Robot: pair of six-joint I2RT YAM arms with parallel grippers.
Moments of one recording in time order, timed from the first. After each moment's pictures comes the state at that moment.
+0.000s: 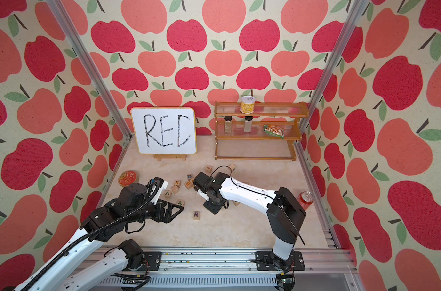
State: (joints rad) left arm -0.67 0.68 0.83 -0.89 0.22 -0.44; right arm 1.07 1.74 1.34 -1.04 0.05 0.00
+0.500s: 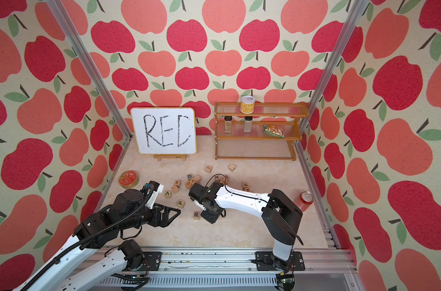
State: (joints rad) left arm -0.74 0.60 0.82 -0.94 0.15 -0.53; right arm 1.15 1.76 1.27 -0.97 0.04 0.04
